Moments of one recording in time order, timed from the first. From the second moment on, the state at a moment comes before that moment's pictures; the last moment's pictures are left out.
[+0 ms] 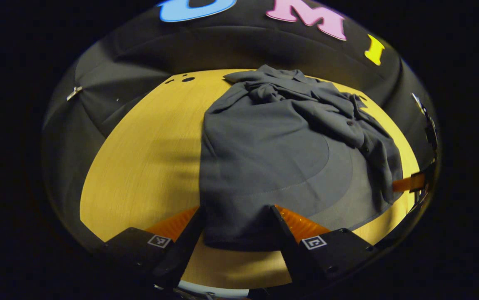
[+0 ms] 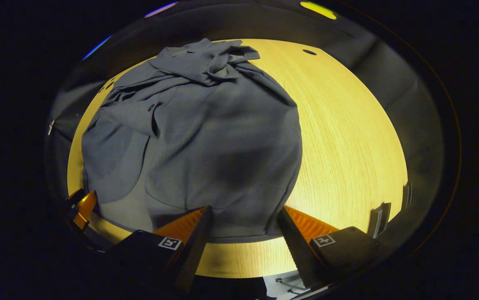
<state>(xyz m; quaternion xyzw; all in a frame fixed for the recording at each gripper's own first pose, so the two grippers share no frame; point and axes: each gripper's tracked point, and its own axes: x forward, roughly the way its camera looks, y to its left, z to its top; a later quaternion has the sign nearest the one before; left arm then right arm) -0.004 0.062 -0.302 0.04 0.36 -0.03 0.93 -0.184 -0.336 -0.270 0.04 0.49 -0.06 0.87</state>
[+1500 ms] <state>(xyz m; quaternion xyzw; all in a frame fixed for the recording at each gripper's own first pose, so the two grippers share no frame) -0.004 0.020 -0.250 -0.01 0.32 -0.08 0.94 -0.165 -0.326 -0.219 0.12 0.40 0.02 0.91</state>
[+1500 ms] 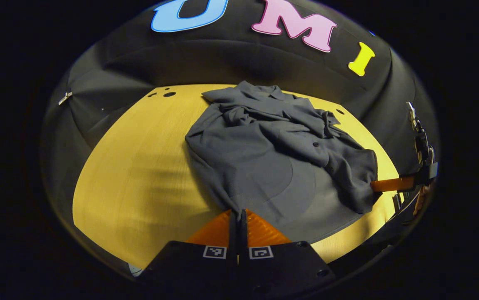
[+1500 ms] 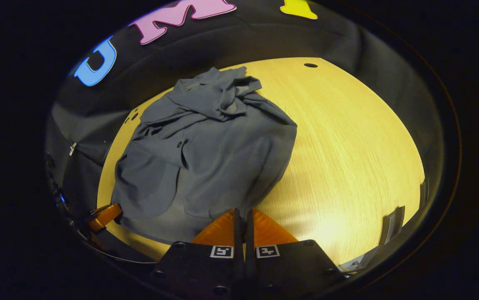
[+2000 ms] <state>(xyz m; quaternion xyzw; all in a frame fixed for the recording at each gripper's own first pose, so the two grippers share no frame) 0.023 0.009 -0.181 -0.04 0.28 -0.06 0.96 -0.121 -0.316 -0.155 0.11 0.33 0.06 0.93</state>
